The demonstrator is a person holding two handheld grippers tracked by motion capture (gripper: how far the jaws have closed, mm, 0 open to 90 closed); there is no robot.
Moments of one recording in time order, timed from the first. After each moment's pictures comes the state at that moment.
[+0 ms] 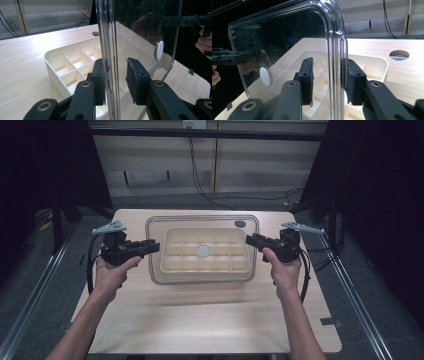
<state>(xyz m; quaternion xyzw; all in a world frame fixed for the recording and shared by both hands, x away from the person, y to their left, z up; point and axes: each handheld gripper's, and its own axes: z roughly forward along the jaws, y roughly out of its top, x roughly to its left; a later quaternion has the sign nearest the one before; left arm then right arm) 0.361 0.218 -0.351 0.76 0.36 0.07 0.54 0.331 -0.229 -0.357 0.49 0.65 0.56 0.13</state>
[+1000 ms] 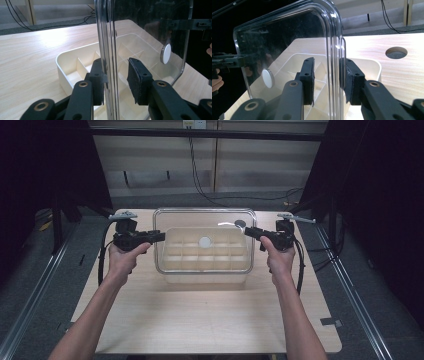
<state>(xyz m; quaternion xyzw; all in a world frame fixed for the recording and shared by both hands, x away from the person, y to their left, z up) 0.413 0.205 -0.372 0.76 0.40 0.06 0.52 0.382 -0.238 -0.379 0.52 0.64 0.56 0.10</state>
